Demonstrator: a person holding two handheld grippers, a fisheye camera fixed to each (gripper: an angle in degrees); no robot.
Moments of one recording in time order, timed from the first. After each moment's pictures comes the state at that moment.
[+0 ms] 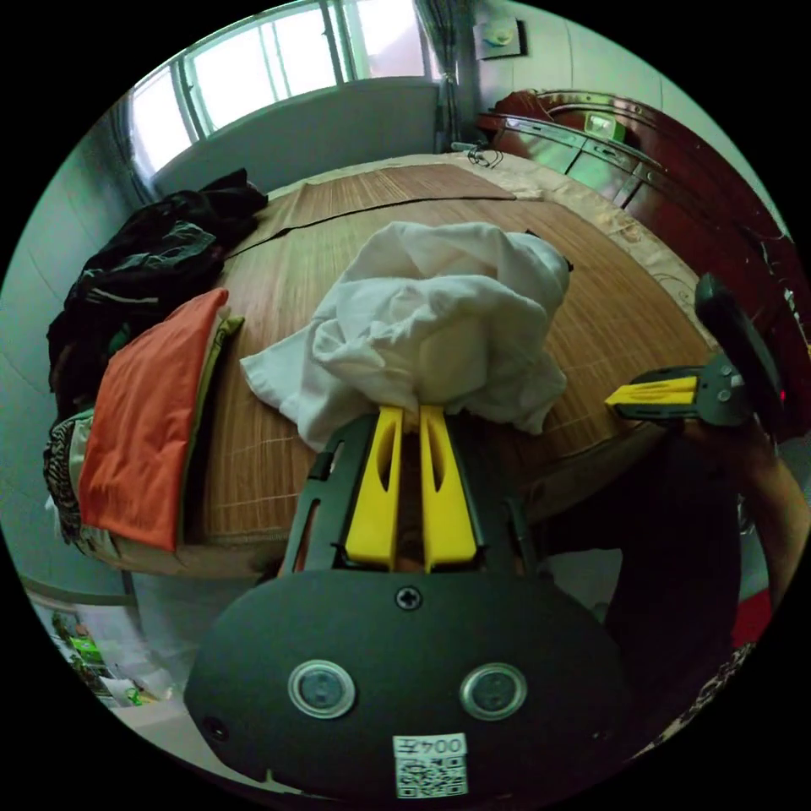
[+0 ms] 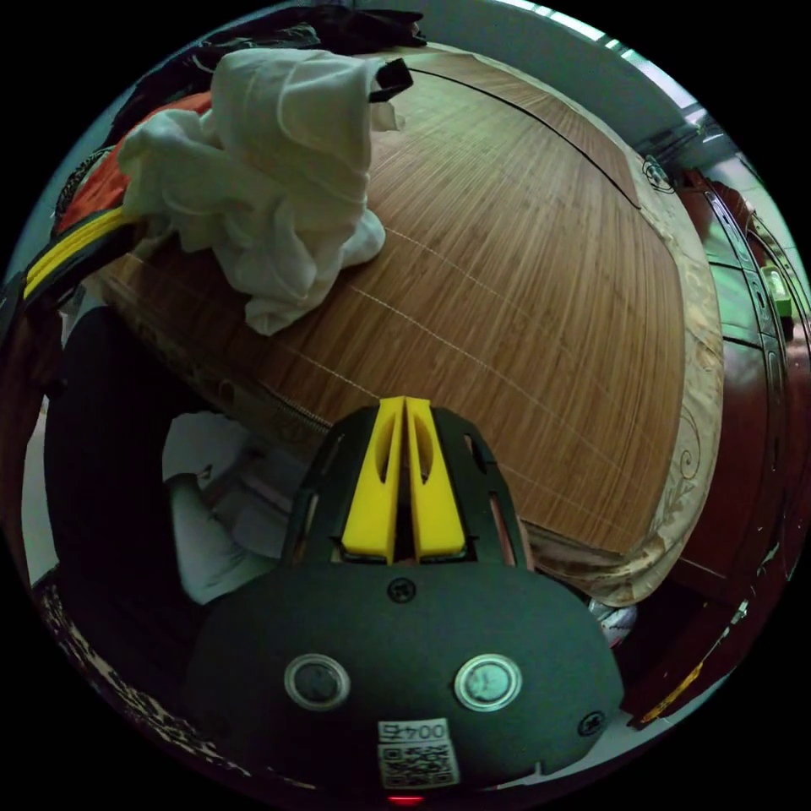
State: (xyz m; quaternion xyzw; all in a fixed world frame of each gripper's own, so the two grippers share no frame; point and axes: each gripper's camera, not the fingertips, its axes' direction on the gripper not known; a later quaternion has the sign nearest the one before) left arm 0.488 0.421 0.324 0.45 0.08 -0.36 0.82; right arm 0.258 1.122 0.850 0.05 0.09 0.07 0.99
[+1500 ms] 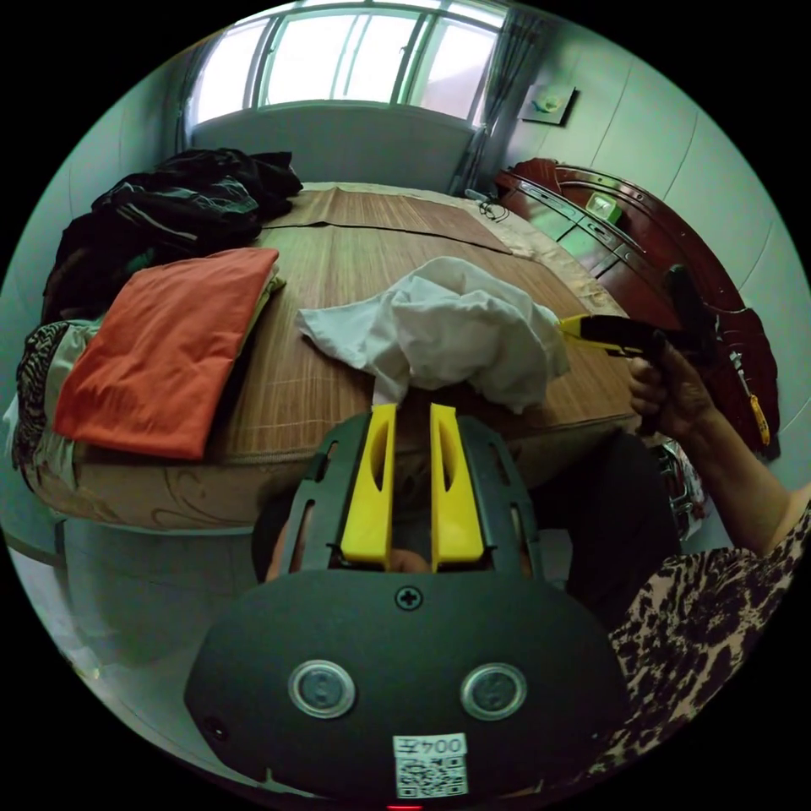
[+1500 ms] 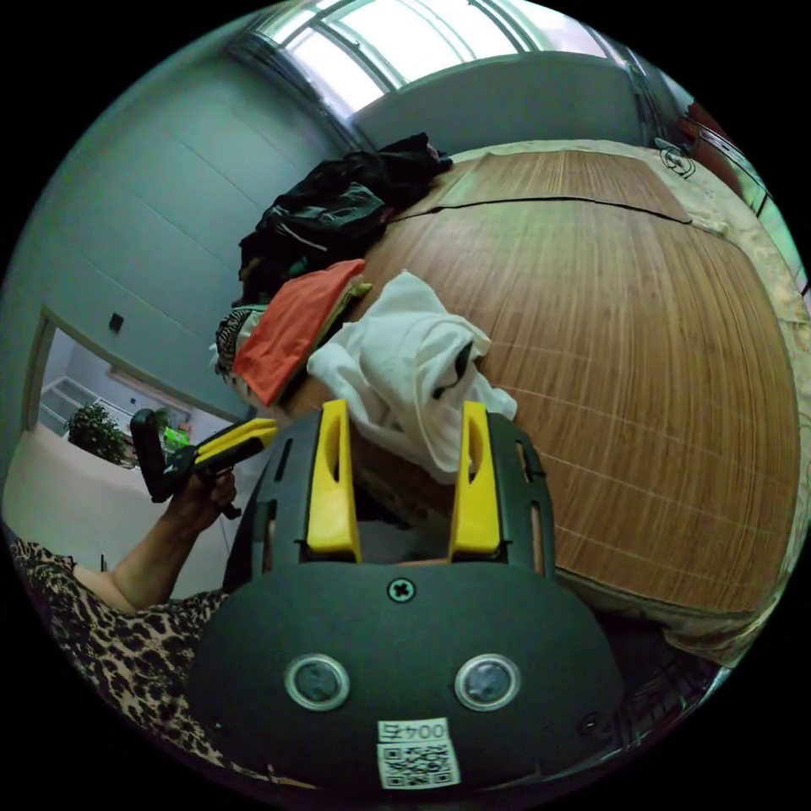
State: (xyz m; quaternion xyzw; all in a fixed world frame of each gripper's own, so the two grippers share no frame) left arm 0.564 0.606 0.340 0.49 0.17 -0.38 0.77; right arm 0.204 1.182 0.600 0.27 -0.19 0.08 0.94
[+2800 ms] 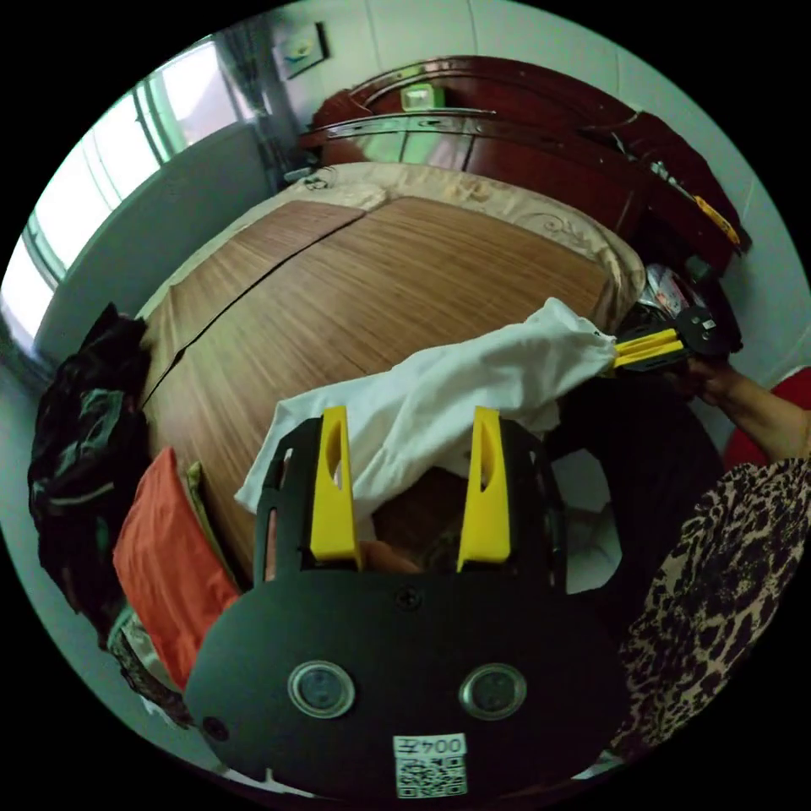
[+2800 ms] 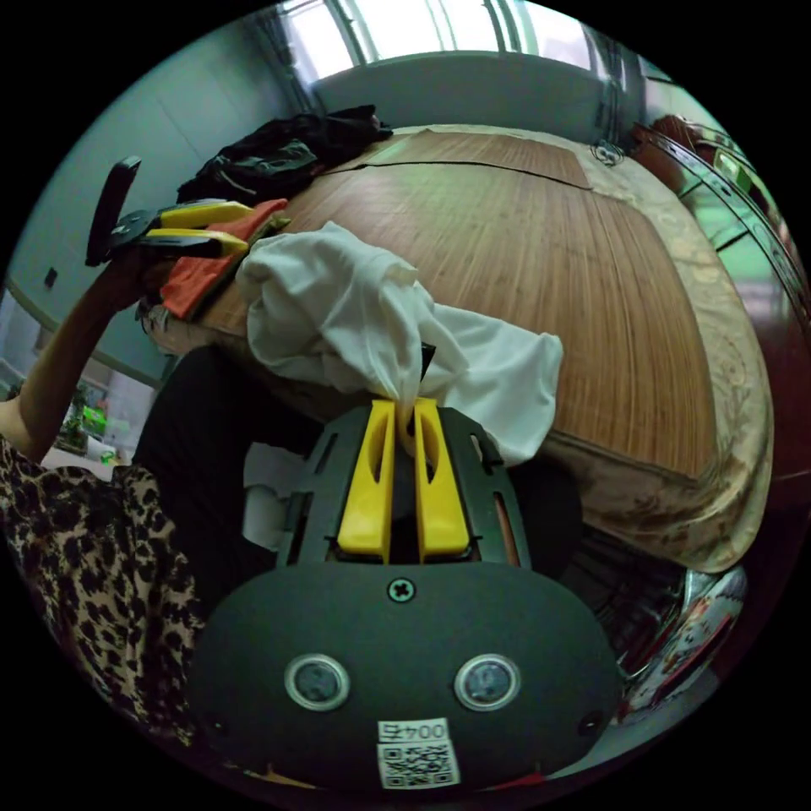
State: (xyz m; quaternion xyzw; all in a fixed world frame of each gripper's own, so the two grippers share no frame) left arm 0.527 0.398 0.091 0.44 0.03 -0.06 0.89; right arm 0.182 1.401 0.606 0.20 -0.06 0.12 0.97
